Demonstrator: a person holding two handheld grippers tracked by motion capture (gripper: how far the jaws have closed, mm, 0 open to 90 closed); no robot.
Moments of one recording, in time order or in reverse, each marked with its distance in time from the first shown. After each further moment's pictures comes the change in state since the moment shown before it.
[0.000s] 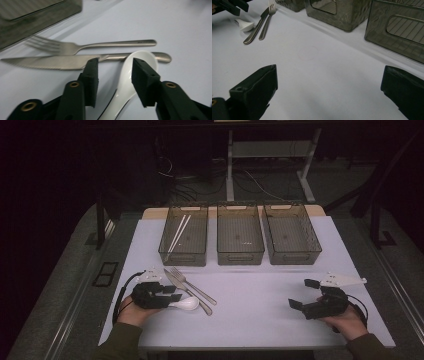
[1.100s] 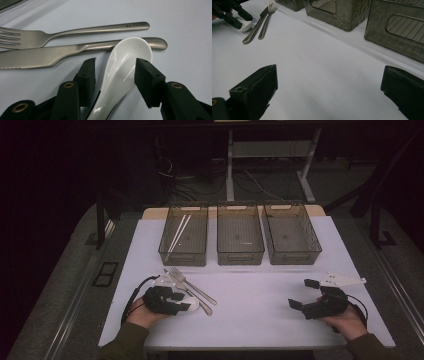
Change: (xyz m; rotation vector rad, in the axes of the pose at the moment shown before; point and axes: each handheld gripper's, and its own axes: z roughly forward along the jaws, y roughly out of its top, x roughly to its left) left arm -0.009 -0.003 0.026 0.139 -0.041 0.054; right arm 0.000 0.000 0.001 0.006 -0.002 -0.002
